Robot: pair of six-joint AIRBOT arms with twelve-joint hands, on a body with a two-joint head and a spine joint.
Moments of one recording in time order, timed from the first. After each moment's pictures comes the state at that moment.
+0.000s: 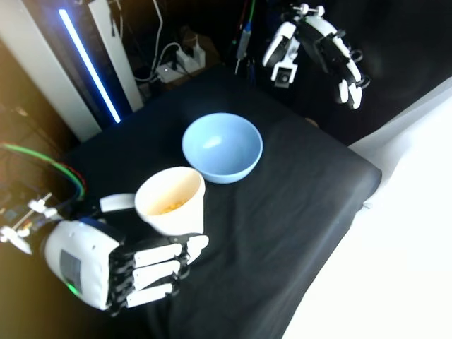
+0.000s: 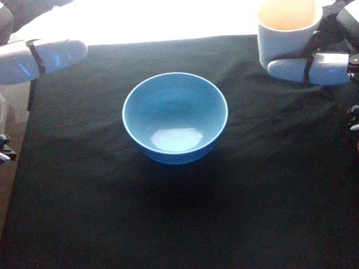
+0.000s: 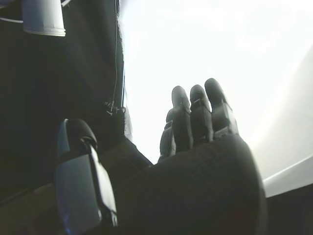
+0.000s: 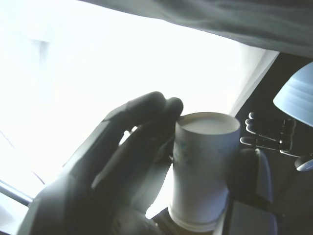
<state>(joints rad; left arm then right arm) 0.94 -1.02 1.34 -0.22 -1.15 0.38 -0.85 -1.27 1.53 0.36 1.02 -0.18</state>
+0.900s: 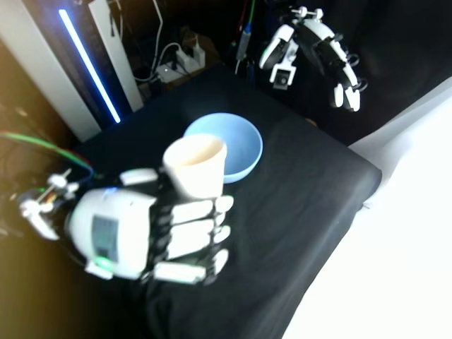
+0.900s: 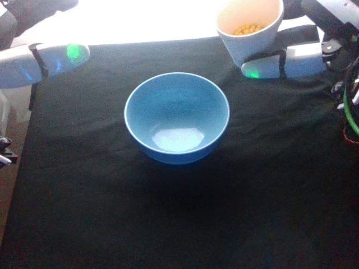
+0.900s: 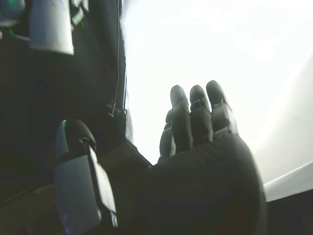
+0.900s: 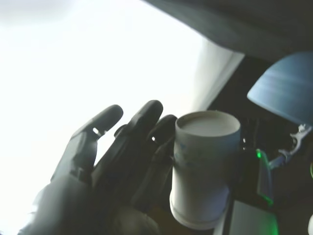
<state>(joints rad) 0.95 -1.03 1.35 -0.21 -1.15 0.38 -0.73 -1.27 1.54 0.10 0.91 -0.18</state>
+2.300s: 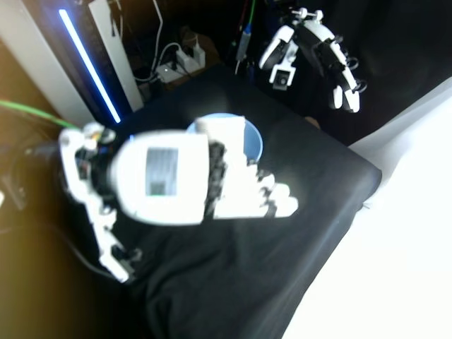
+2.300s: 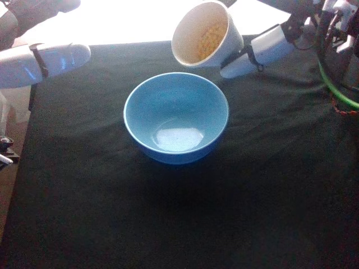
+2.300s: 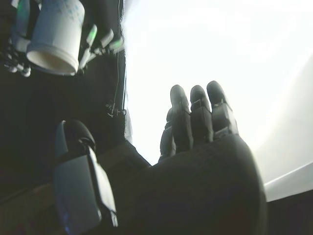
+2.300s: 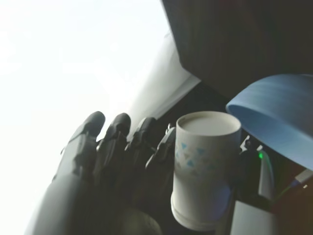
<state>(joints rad) 0.95 -1.03 1.35 -0.21 -1.15 0.36 -0.44 -1.26 1.53 -0.50 0.58 -0.21</state>
